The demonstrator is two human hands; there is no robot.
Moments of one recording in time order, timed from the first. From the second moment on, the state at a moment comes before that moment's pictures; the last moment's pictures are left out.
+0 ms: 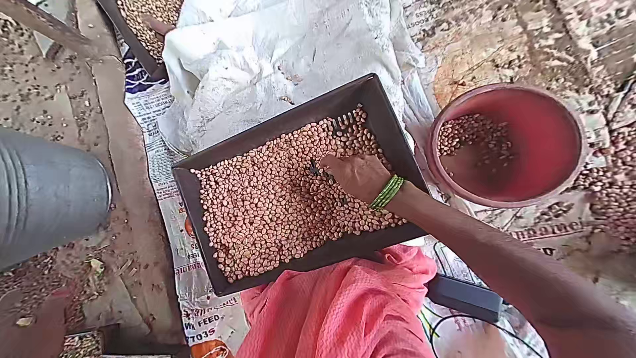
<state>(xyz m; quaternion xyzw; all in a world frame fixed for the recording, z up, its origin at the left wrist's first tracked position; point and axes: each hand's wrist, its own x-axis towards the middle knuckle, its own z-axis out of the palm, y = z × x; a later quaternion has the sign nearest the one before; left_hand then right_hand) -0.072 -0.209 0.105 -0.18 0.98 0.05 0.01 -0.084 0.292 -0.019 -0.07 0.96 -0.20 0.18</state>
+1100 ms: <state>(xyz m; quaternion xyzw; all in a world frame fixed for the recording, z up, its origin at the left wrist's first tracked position) -0.053 0.070 -0.045 0.45 0.88 0.15 0.03 -0.035 0.326 -0.002 0.02 0.82 -0.53 0.21</state>
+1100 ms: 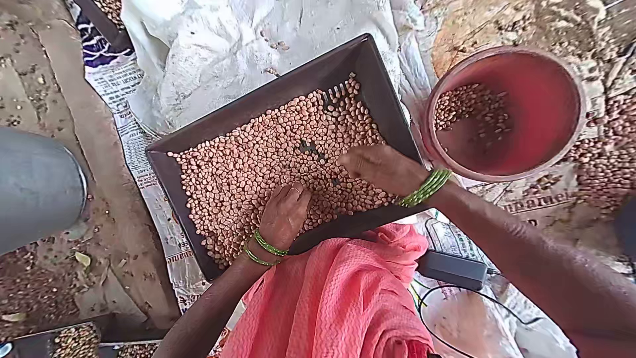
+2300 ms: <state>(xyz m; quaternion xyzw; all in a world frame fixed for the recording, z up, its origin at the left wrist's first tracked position) -0.104 0.021 0.028 0.32 0.85 0.41 0.06 -0.025 0.299 -0.019 -0.07 0.94 -0.28 0.19</state>
